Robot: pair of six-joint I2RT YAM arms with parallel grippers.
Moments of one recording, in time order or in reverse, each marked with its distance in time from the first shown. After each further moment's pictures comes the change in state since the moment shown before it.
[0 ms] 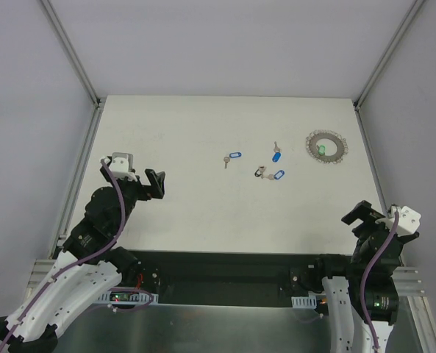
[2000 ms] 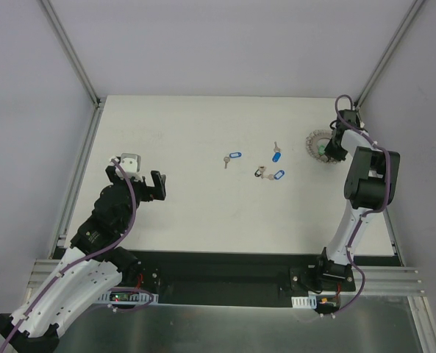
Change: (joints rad) left arm 0.026 0.033 -0.064 0.030 -0.001 0.057; right arm -0.146 2.039 0.784 0.367 -0.296 0.202
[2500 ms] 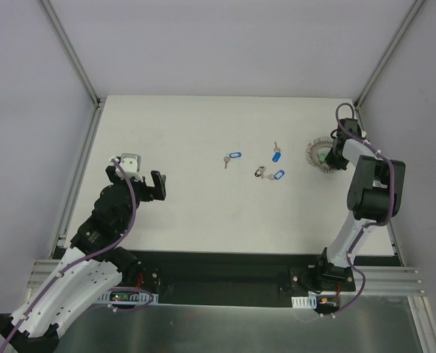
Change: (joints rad) left arm 0.000 0.000 0.000 0.000 0.003 0.000; right arm -0.002 -0.109 -0.160 0.031 -0.008 0.015
